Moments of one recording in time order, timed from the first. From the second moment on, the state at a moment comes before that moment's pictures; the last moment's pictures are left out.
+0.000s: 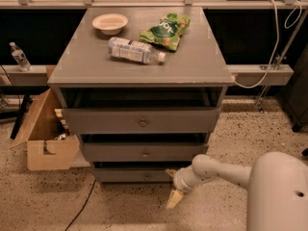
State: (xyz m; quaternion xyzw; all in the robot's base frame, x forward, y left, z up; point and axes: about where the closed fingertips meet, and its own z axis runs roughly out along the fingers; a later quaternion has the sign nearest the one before) arm 0.542 -0.065 0.272 -0.65 0.69 0.22 0.23
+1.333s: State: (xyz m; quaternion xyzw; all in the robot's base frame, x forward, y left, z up) arm 0.623 -0.097 0.206 -0.66 0.71 0.09 0.24
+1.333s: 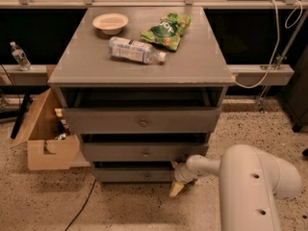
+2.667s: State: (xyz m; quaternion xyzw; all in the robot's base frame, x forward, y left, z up) arm 0.637 -0.100 0.155 -0.65 0.71 0.11 0.23
